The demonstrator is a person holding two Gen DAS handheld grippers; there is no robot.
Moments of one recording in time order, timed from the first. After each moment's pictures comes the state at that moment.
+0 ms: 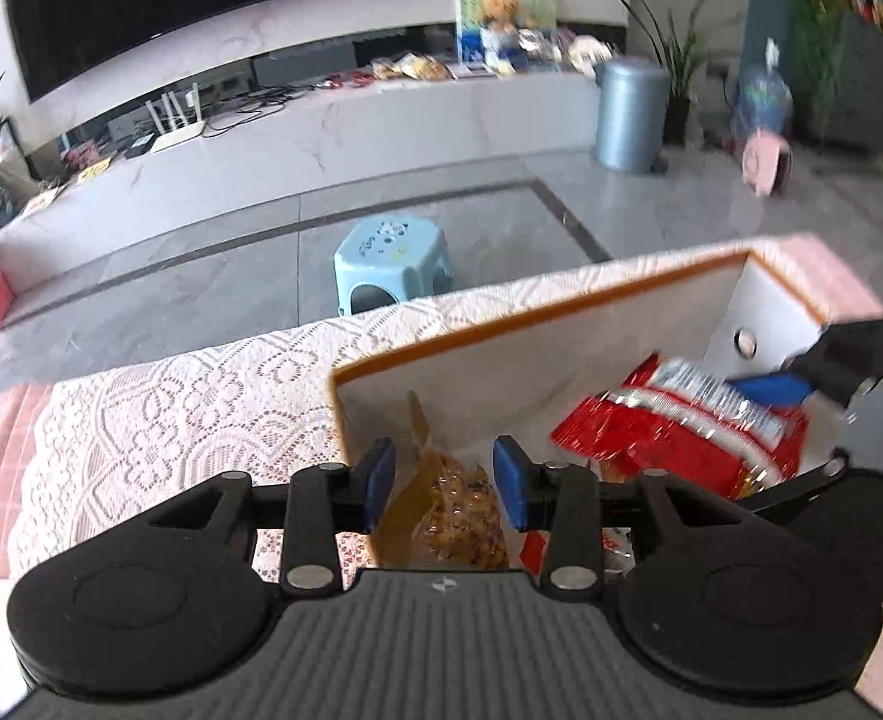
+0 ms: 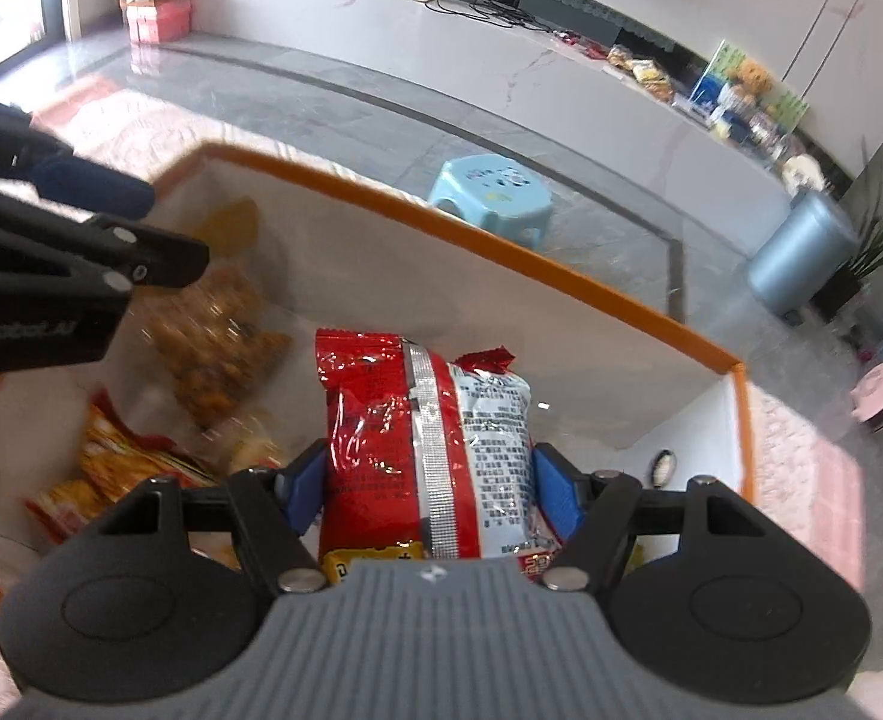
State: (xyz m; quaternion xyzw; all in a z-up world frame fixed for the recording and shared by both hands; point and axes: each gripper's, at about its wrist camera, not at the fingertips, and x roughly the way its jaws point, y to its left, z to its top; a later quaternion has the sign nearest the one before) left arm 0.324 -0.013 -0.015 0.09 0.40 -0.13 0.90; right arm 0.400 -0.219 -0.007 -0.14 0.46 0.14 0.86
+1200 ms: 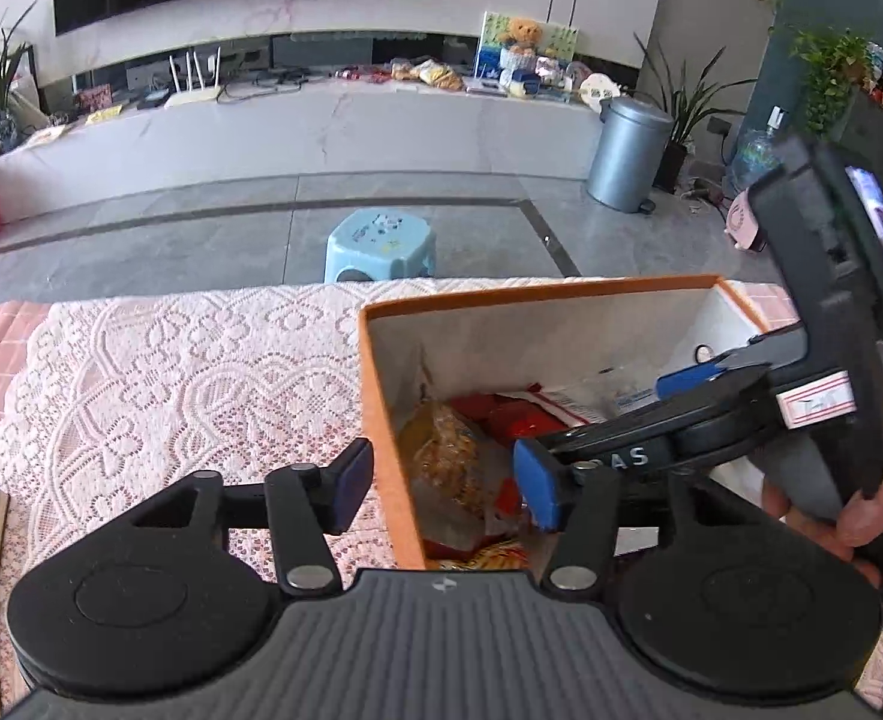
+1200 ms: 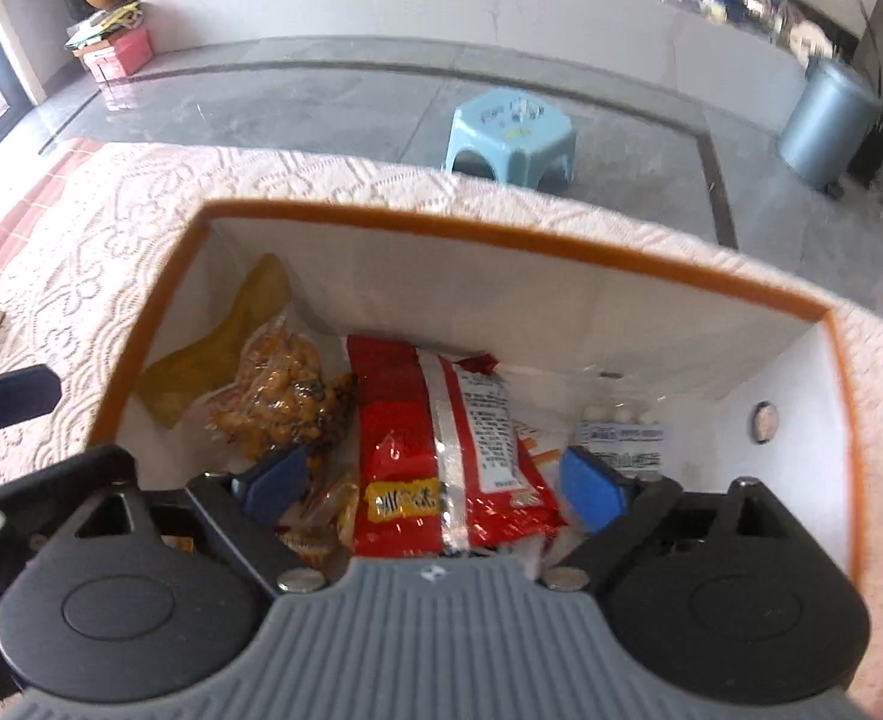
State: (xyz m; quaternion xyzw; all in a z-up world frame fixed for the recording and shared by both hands) left arm 0.284 0.023 -0.006 0.01 0.40 -0.14 0.91; right arm 0.427 -0.189 -0.004 -0.03 0.53 0.12 0.84
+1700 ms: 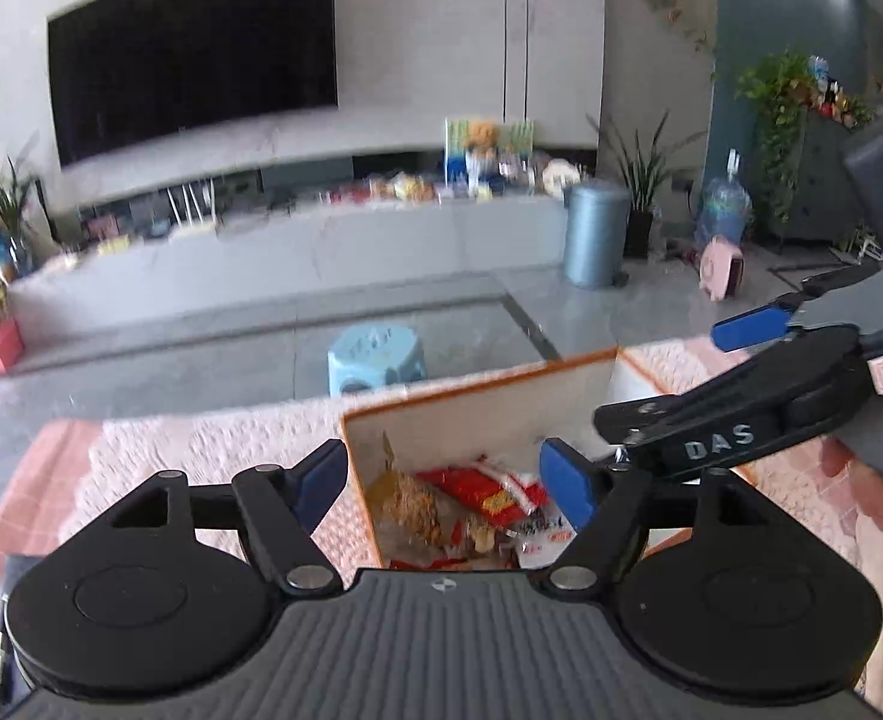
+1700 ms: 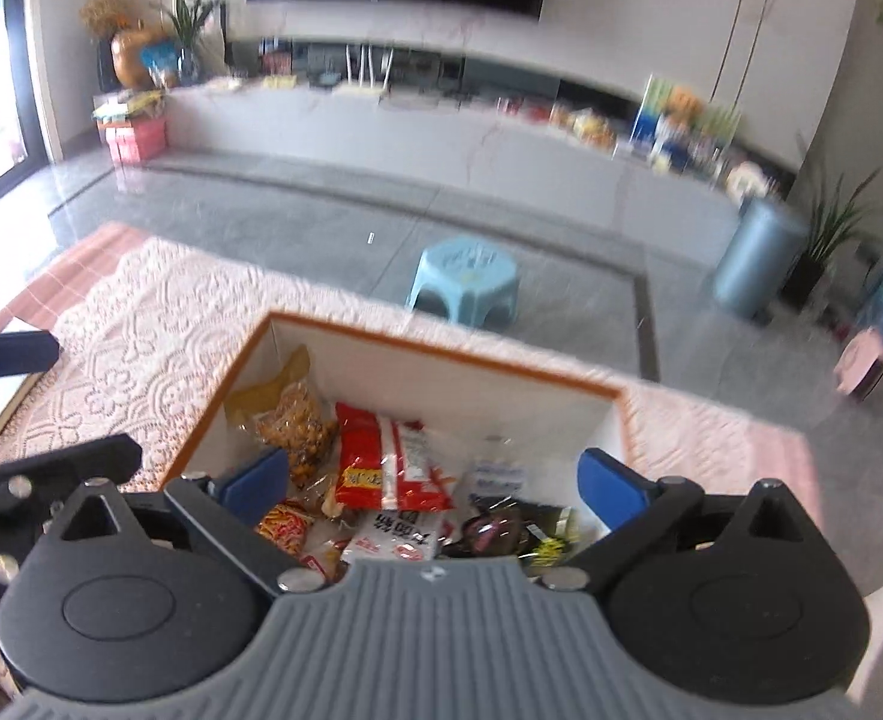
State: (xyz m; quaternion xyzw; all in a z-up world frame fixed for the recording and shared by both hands) left arm 0.182 -0.002 0.076 0.06 0.28 -0.14 0.95; right arm 0.312 -0.240 0.124 -0.07 0.39 0.11 0.91
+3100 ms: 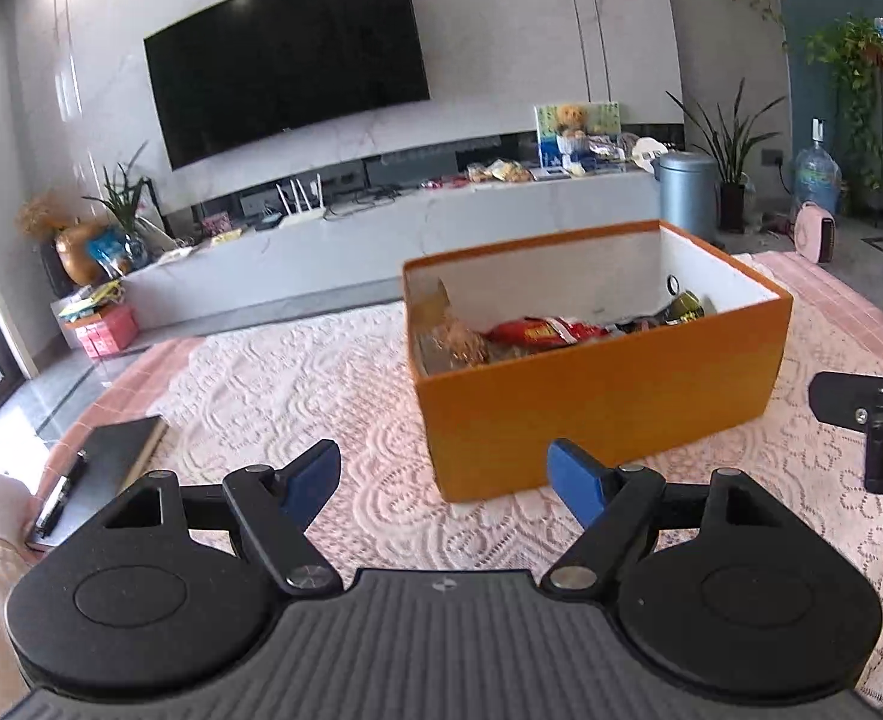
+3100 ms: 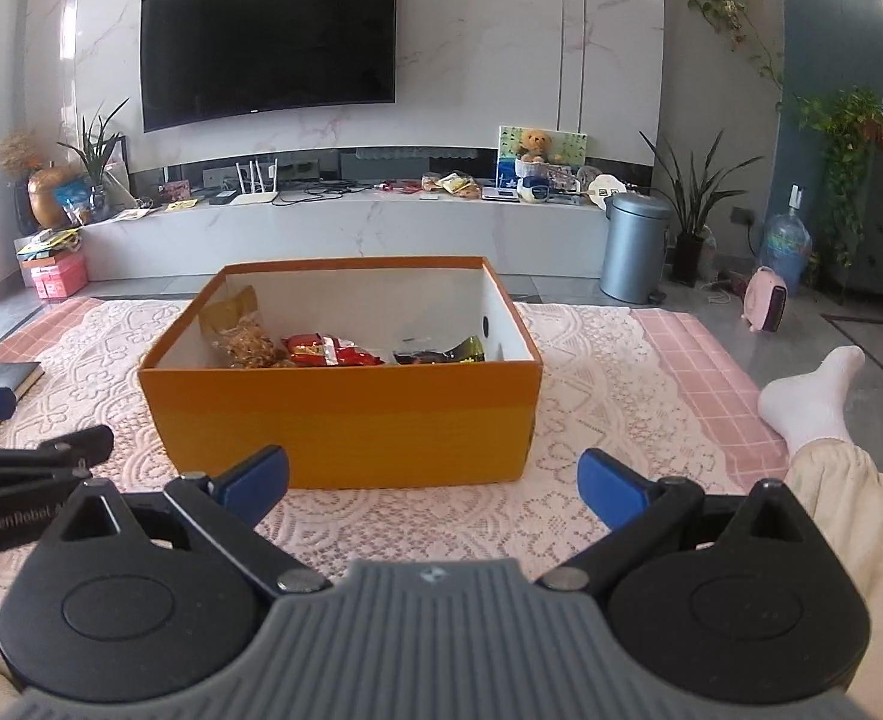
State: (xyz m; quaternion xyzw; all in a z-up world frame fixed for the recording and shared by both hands) left arm 0.068 -0.026 -0.028 0.10 0.27 -0.03 0.96; right arm 0.097 -0.284 0.033 0.02 0.29 0.00 0.96
